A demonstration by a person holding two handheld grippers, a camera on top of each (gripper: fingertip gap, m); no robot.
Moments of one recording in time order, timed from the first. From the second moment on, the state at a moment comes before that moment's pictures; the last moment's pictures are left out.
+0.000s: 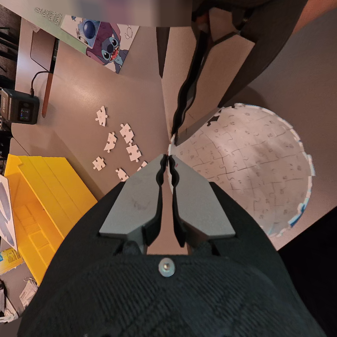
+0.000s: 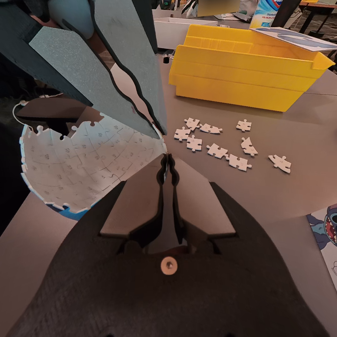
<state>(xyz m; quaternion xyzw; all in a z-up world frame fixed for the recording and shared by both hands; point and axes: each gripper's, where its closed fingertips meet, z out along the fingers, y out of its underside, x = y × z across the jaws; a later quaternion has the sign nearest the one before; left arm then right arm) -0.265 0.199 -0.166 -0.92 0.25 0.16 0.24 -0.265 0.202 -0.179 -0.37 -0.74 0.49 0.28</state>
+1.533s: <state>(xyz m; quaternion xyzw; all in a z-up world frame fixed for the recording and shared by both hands) -0.322 0.176 -0.104 -0.90 0.14 -0.01 0.41 -0.231 0.268 -0.103 -0.40 -0.60 0.59 0.35</state>
